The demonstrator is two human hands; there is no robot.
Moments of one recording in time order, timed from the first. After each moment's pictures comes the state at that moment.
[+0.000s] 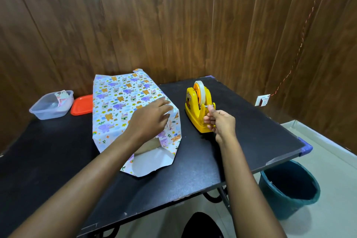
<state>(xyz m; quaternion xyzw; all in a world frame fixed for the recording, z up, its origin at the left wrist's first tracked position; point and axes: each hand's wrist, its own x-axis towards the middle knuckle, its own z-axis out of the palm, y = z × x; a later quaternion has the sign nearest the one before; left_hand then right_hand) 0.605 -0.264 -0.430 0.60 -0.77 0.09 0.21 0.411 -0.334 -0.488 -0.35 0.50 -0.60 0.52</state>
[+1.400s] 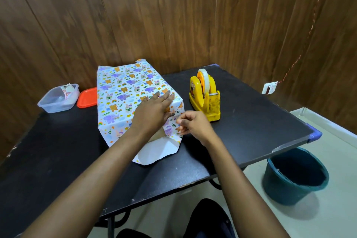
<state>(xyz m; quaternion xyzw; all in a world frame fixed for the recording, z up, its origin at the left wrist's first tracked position) 0.611 -0.277 -0.453 0.64 -0.76 0.13 0.08 0.466 -0.301 -0.506 -0.61 0.42 -0.42 0.53</state>
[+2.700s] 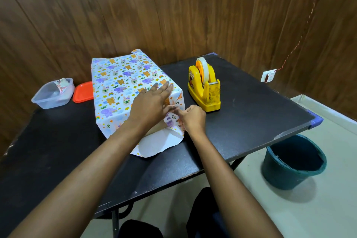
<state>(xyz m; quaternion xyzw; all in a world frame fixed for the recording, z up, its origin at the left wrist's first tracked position) 0.611 -0.273 -0.450 0.63 -0.76 0.14 0.06 0.495 -0.305 -0.522 -0.54 0.62 -0.42 0.39</state>
